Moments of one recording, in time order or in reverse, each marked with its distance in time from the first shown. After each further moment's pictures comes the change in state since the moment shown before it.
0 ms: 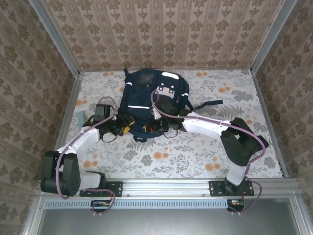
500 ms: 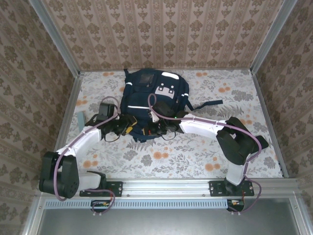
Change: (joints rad) left arm -0.078 -0.009 0.030 -0.030 -0.057 -0.032; right arm 0.019 0.030 0.000 0.005 0.001 0.000
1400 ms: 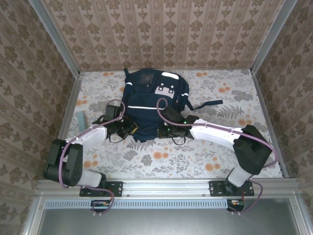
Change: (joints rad) left arm -0.034 0.124 -0.029 0.090 -0.076 -0.055; right arm -0.004 -0.213 -0.163 -0.171 0.407 -0.036
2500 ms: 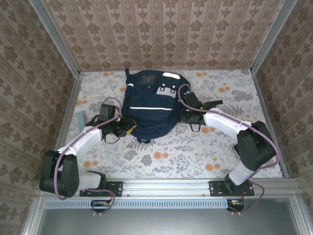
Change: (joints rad) left arm 0.041 -0.133 0.024 -0.146 0.042 0.143; right arm -0.322 0.011 0.009 -0.063 0.090 -0.092
